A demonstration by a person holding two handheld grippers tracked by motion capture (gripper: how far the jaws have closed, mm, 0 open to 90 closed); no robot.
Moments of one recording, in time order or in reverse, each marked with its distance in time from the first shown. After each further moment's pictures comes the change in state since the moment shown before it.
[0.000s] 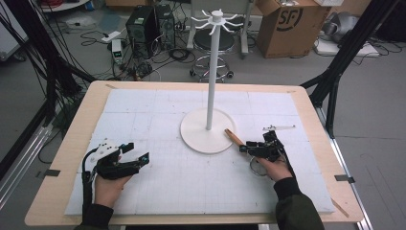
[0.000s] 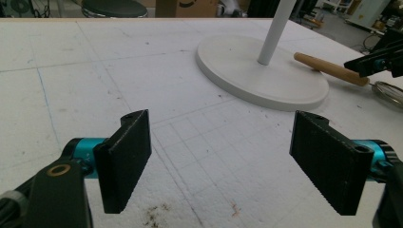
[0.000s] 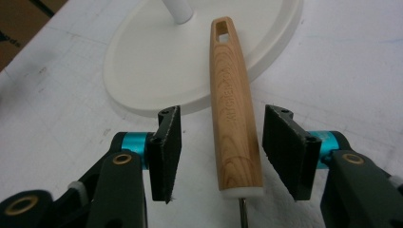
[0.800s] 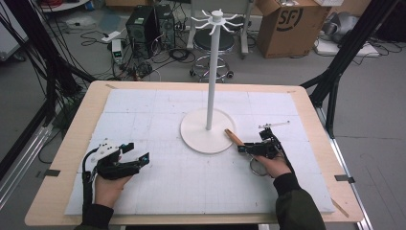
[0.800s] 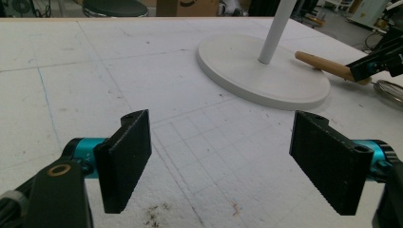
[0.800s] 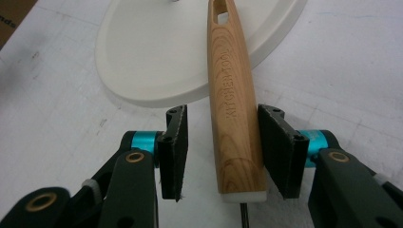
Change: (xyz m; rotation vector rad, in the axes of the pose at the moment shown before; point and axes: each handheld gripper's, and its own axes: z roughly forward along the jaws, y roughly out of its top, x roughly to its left) left arm -0.001 0.000 0.000 0.001 0.004 -0.001; right arm -0.002 0.009 0.010 0.106 0.011 0.022
